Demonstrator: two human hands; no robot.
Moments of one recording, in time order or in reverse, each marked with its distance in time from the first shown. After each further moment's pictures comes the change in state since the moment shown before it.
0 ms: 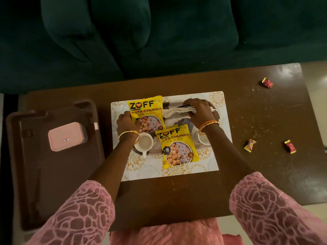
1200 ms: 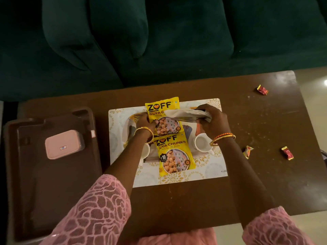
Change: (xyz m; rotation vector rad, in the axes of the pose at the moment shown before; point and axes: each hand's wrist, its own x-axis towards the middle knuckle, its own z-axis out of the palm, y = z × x) left_hand -0.004 0.062 0.020 -0.282 -0.280 -0.025; right_hand -0.035 0.008 -0.048 0.246 0.211 0.049
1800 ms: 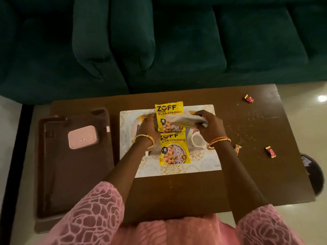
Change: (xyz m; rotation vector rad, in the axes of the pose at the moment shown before) left_hand -0.088 0.010 -0.043 0.180 -0.020 0.242; right_hand -0.054 -0.057 -0.040 -0.028 -0.034 -0.015
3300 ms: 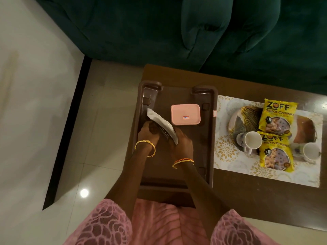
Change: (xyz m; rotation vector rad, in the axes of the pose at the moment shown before) left_hand -0.074 -0.307 -0.209 -0.415 0.146 -0.548; right_hand -0.098 -0.261 0.391 0.001 -0.226 0.056
